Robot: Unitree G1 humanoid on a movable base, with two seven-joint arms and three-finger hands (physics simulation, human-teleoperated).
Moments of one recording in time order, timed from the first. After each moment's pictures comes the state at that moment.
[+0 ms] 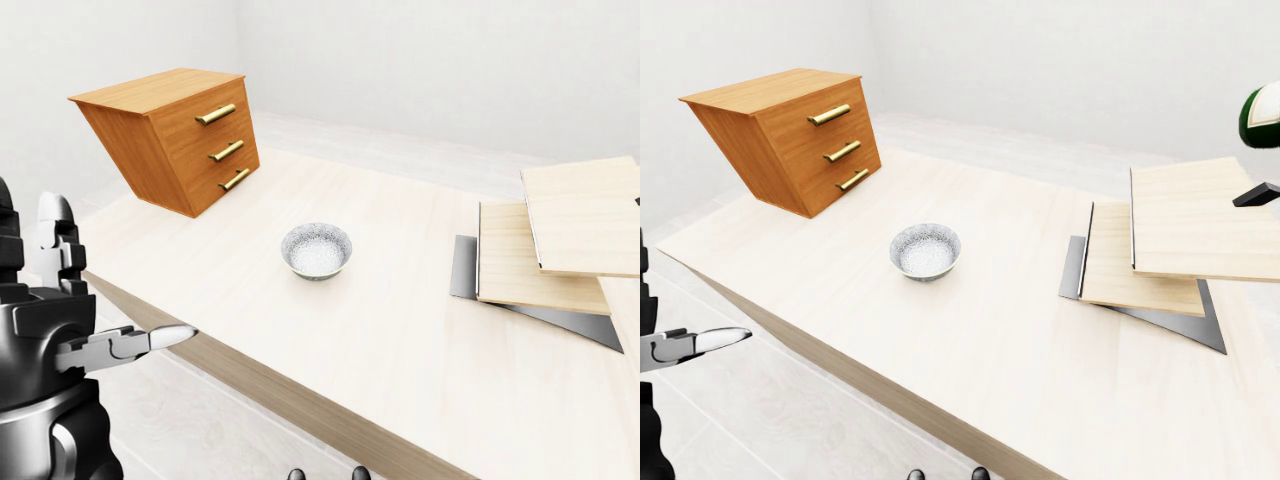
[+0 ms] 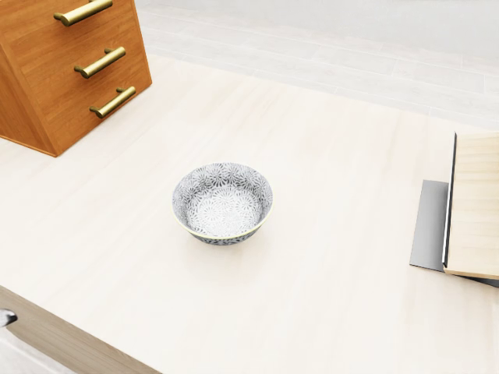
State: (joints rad) left arm 0.10 0.08 0.53 -0.78 -0.31 0.09 -0.18; right arm -0.62 -1.25 -0.54 0.60 1.14 0.09 0.16
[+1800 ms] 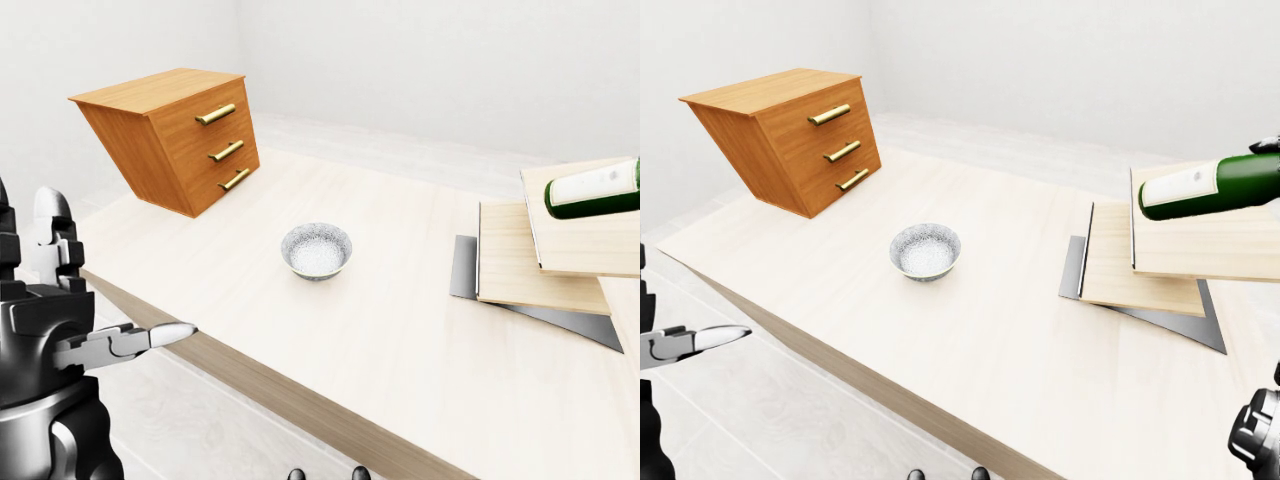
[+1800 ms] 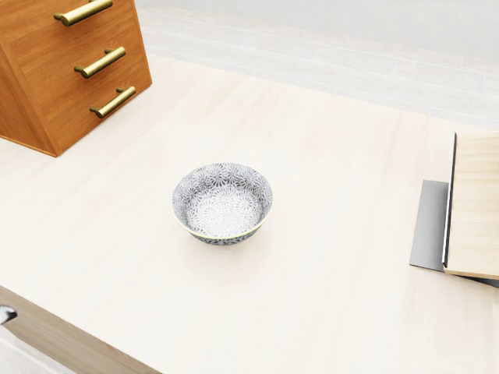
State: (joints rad) left arm 0.08 0.09 0.53 -0.79 -0.31 0.09 -0.17; right arm -0.69 -1.03 -0.46 0.84 0.91 0.09 0.35
